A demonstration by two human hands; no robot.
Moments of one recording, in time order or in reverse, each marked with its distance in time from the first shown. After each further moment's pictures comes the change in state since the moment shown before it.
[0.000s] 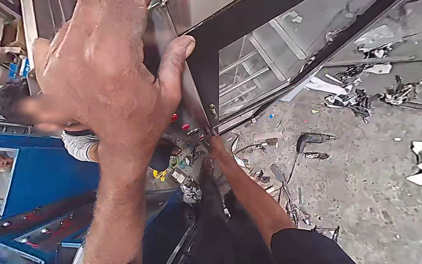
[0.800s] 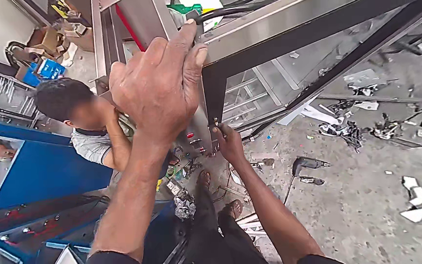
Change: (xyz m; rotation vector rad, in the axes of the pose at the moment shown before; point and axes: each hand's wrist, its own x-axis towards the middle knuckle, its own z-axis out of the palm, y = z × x) left_hand 0.001 0.007 0.006 -0.012 0.180 0.000; right_hand -0.104 -0.135 0.007 -0.913 -0.081 -0.959
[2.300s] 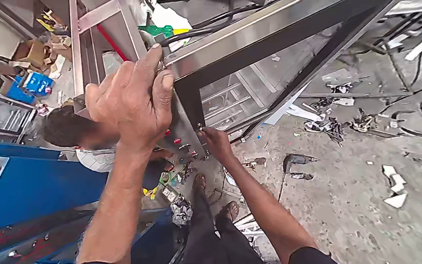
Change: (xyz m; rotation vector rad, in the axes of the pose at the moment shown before) left_hand -0.003 -0.003 -0.001 -0.025 -0.001 0.016; right_hand 0.013 0.011 -0.010 0.002 -0.047 -0.103
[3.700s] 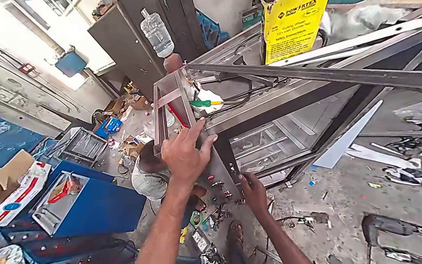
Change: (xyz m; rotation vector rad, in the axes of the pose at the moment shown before) left_hand 0.000 0.002 0.003 0.069 -0.044 -0.079; right_hand -0.033 0.022 0.021 0.222 0.211 0.206
